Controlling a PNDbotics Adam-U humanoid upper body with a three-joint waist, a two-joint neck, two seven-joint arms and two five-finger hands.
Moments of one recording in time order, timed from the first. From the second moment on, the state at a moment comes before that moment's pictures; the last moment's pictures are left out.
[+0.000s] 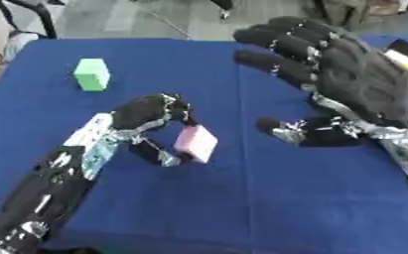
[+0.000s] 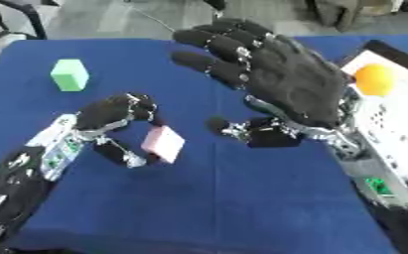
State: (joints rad) left arm -0.62 0.30 -0.36 -1.18 -0.85 -0.87 0.06; right arm -0.63 -0.43 0.50 -1.98 1.01 -0.40 0.12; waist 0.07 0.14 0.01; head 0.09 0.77
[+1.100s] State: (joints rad) left arm -0.62 0.29 -0.38 -1.33 -0.53 -0.64 -0.22; right arm -0.65 -0.44 0.50 -1.98 1.04 -0.44 0.09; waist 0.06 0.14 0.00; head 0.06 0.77
